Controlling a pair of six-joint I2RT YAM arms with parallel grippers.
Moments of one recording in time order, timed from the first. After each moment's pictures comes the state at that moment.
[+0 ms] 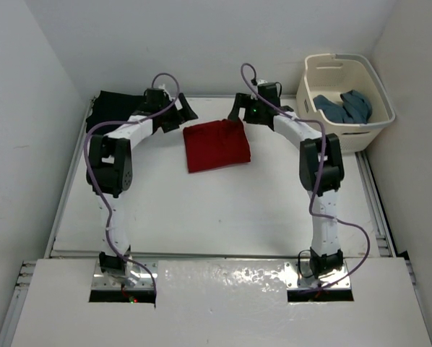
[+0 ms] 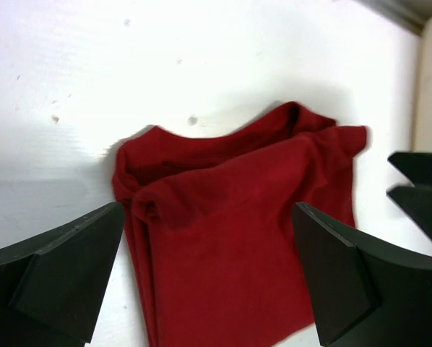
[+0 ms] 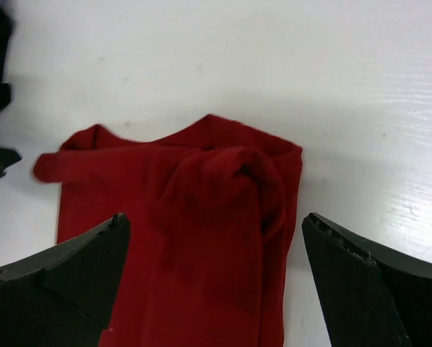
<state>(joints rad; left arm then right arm) -0.15 2.19 1.66 -0.15 0.31 -0.59 0.26 2.33 1.85 -0.15 -0.22 0.35</state>
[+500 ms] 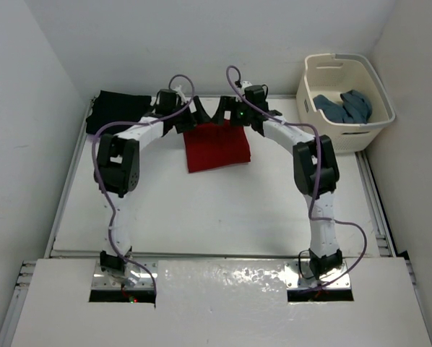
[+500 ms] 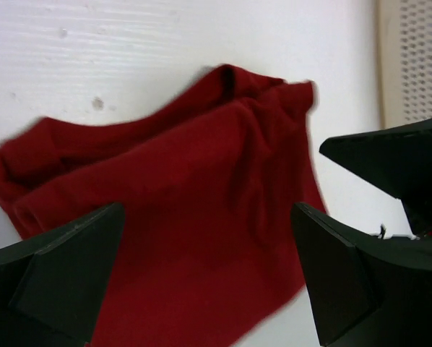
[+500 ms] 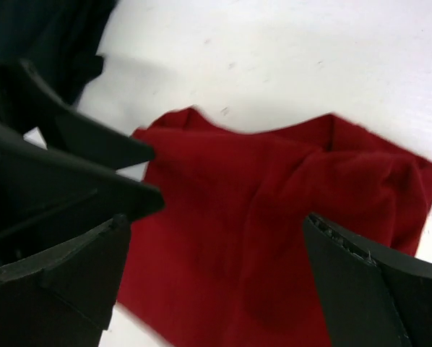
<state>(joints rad) -0.22 2.16 1.65 -0.11 0.40 -0.57 0.36 2.20 1.71 -0.04 -0.32 0.37</state>
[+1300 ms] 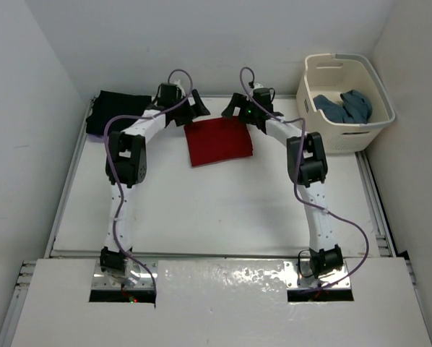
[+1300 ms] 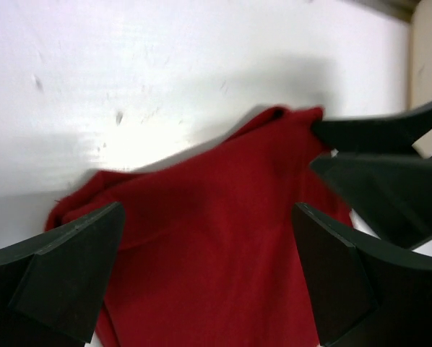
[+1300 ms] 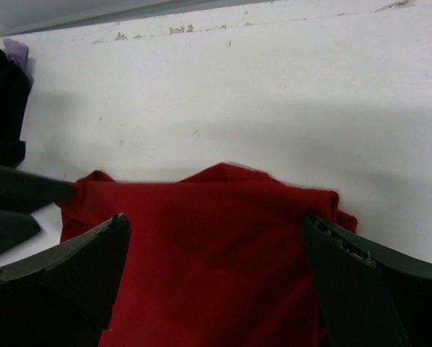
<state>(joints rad) -0.19 2.44 1.98 -0.19 0.38 -0.57 0.25 2.57 2.00 0.09 -0.30 0.50</state>
